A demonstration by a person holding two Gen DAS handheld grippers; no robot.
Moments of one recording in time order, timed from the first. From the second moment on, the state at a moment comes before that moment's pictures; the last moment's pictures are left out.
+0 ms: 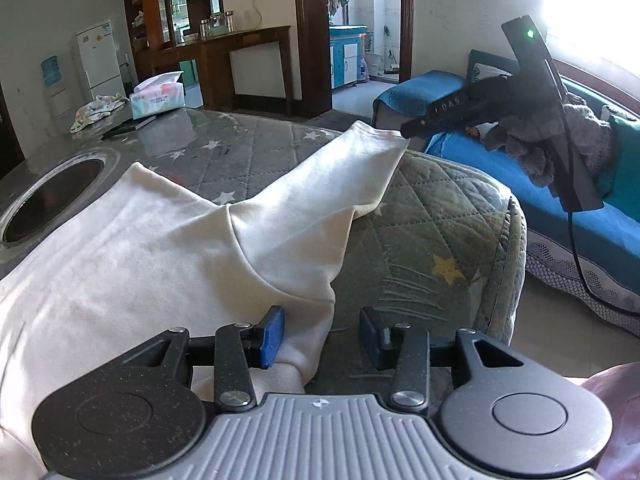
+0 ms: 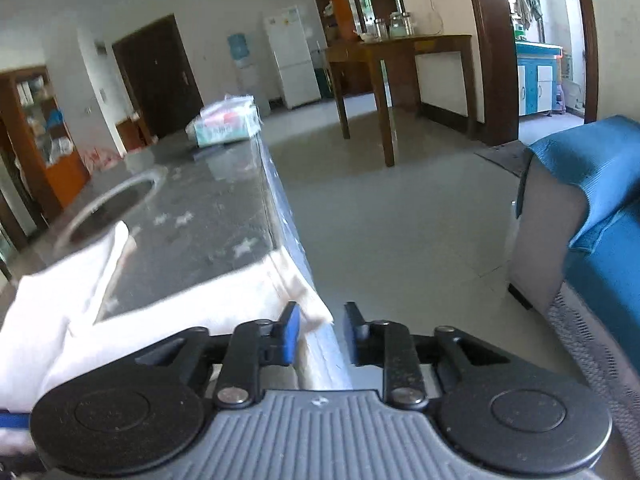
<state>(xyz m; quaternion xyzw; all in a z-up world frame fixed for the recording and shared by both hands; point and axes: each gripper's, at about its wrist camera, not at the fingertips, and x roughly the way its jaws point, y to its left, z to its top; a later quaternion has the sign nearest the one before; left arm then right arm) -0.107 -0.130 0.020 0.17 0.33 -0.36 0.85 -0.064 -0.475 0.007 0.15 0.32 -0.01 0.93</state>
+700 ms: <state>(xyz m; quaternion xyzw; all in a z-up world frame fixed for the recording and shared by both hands) -0.107 -0.140 0.018 0.15 0.32 -0.39 0.85 -0.034 -0.418 0.096 0.06 0.23 0.07 0.97</state>
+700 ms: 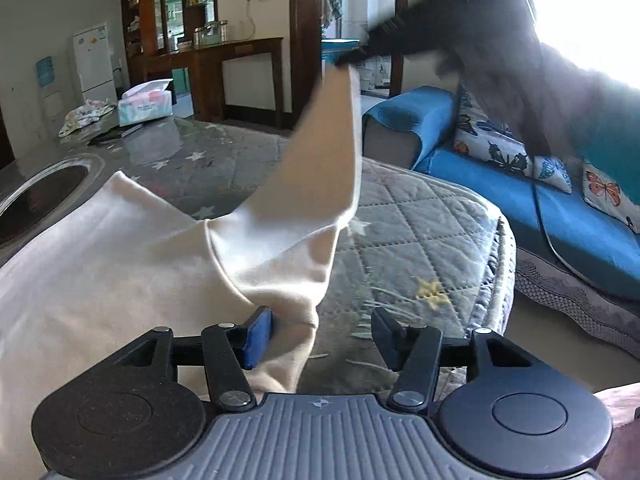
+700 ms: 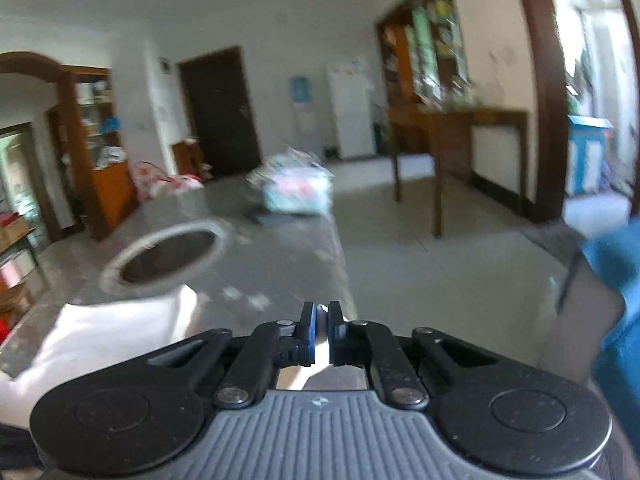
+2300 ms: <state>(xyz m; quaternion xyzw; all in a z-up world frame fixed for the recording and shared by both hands) -0.108 0.015 0.023 0.00 0.32 -0.20 0.92 -0.032 -0.244 0.035 -0.11 0.35 0.29 0.88</state>
